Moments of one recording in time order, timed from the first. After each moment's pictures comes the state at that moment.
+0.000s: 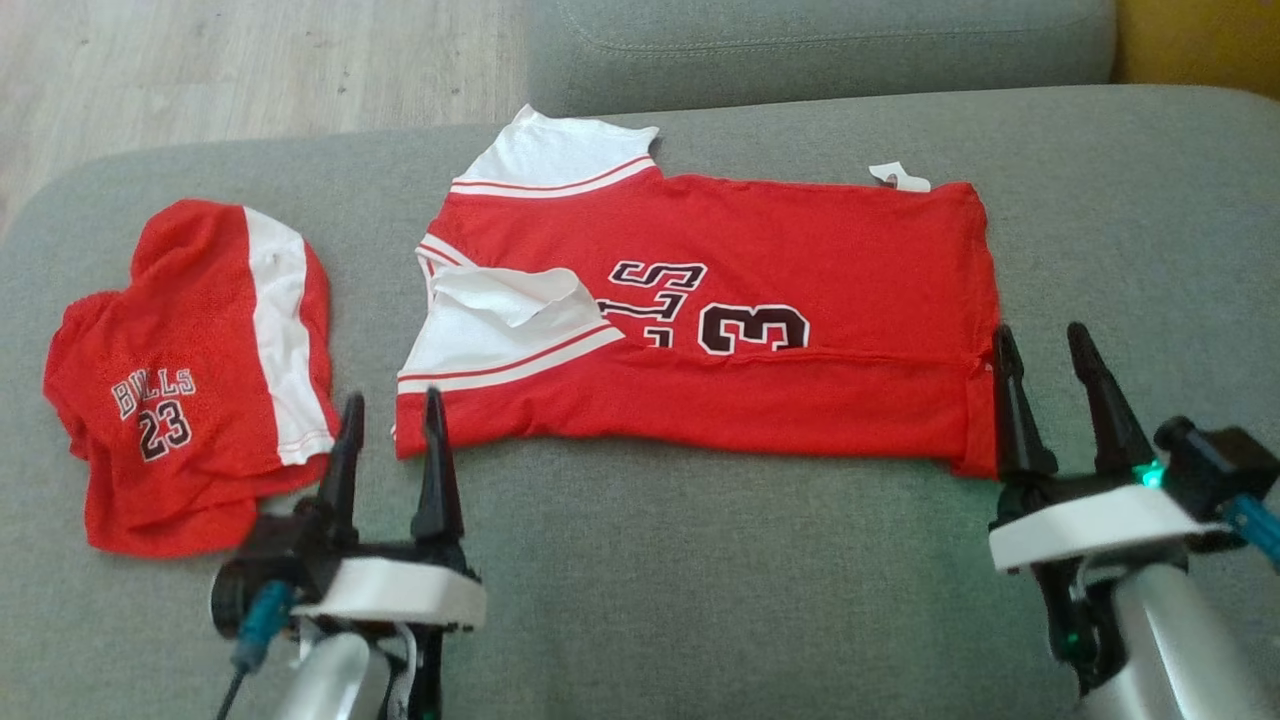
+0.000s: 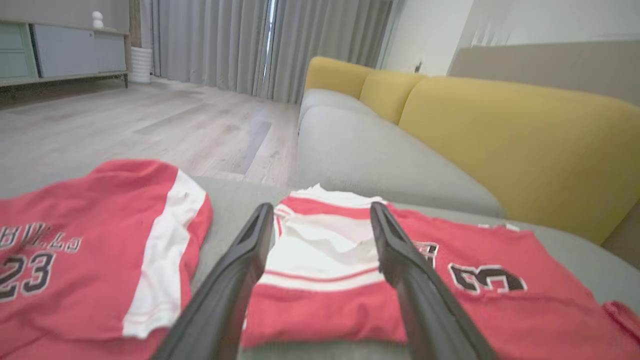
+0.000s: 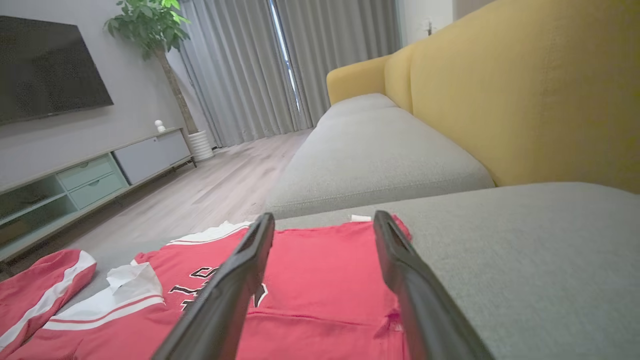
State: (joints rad) left arm -0.15 0.14 -0.36 0.25 -0.47 0.12 -0.26; right arm -0.14 -0.14 0.10 0.26 0.34 0.12 -0.23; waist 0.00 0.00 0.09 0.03
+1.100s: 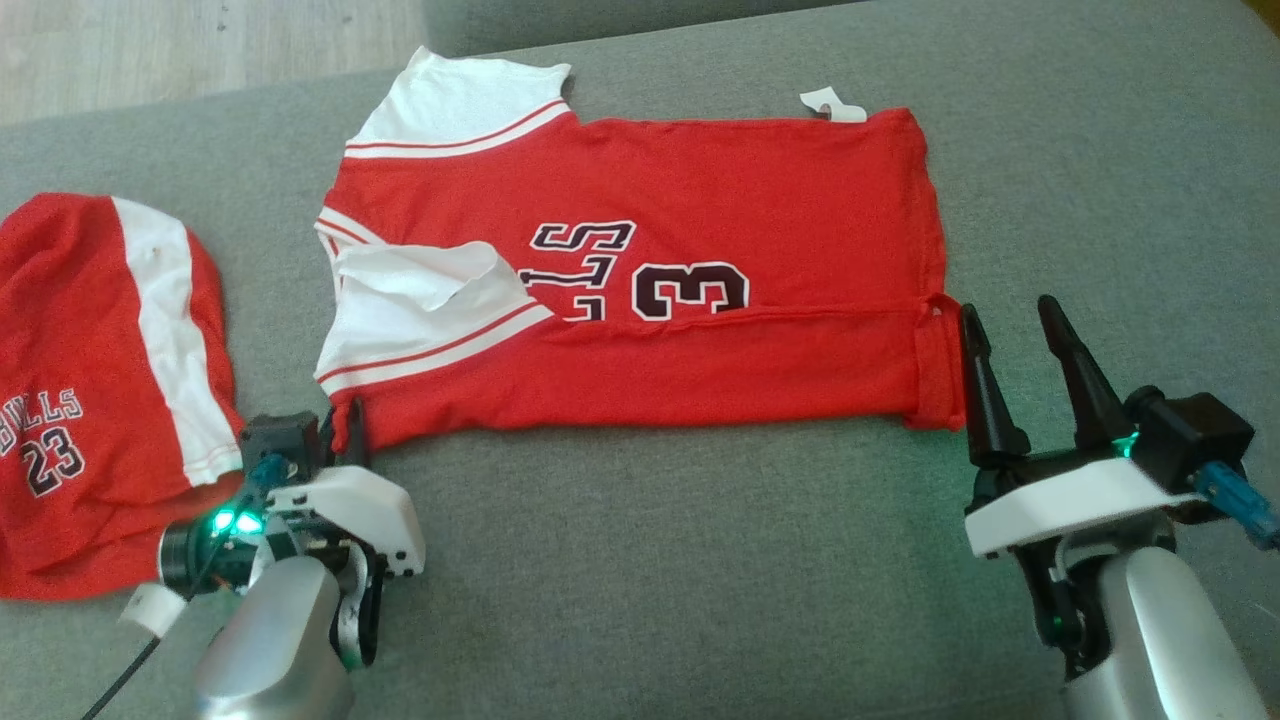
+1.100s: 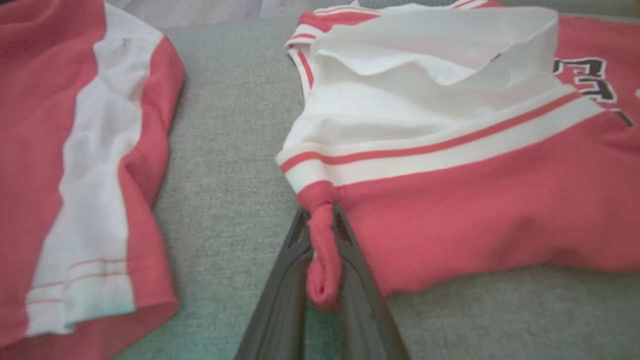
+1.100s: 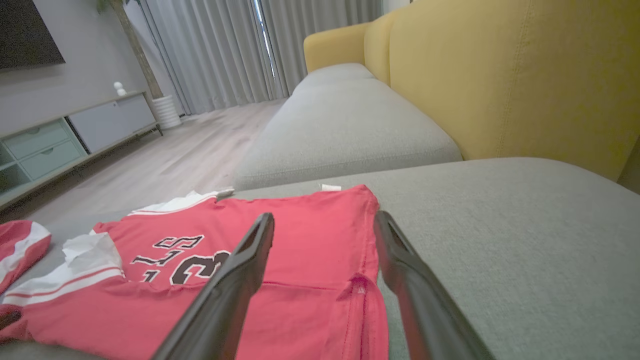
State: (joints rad) left arm -0.43 0.18 -0.38 0.73 -0.45 0.17 -0.01; right arm -0.13 -0.08 0.08 0.13 0.24 0.12 -0.10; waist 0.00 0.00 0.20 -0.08
